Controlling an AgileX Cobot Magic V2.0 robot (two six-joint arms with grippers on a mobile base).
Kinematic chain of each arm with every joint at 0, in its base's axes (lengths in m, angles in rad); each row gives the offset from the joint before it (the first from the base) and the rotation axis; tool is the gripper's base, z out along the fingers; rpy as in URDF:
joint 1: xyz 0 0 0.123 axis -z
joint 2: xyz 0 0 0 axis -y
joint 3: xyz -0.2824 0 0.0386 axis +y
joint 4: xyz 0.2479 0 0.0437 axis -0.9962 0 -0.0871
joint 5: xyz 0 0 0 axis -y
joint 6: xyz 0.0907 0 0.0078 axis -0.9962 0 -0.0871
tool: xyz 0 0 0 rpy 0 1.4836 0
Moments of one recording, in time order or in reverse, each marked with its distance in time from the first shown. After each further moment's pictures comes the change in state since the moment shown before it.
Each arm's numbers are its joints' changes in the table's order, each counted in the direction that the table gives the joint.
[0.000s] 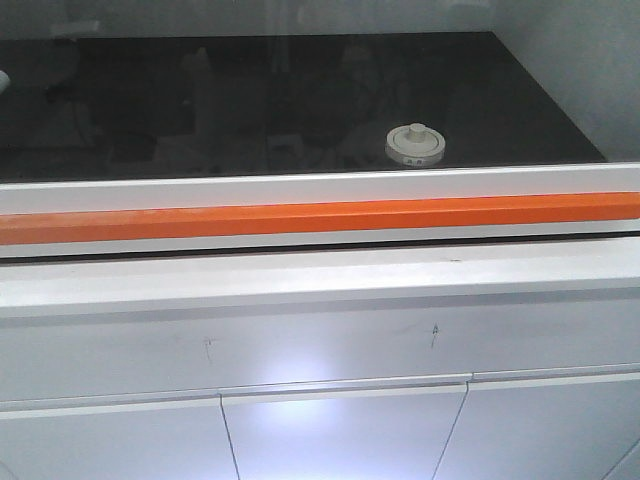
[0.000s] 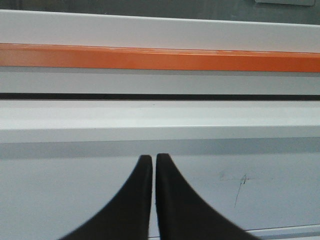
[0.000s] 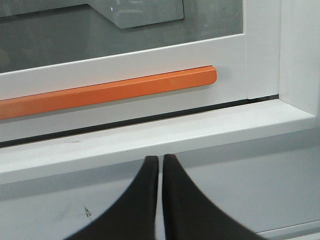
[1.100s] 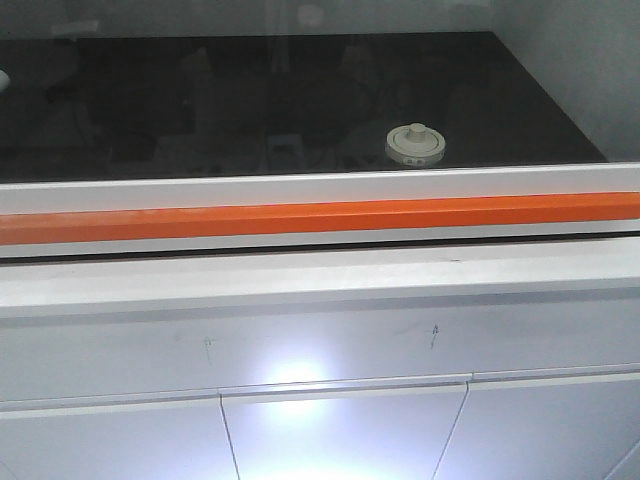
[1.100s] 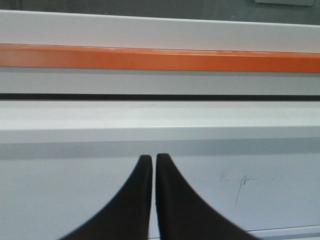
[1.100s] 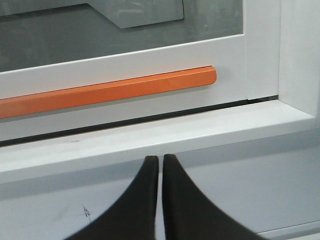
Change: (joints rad) left arm 0.000 0.000 0.000 0.000 0.004 0.000; right arm 0.000 0.000 0.000 0.007 0.000 0.001
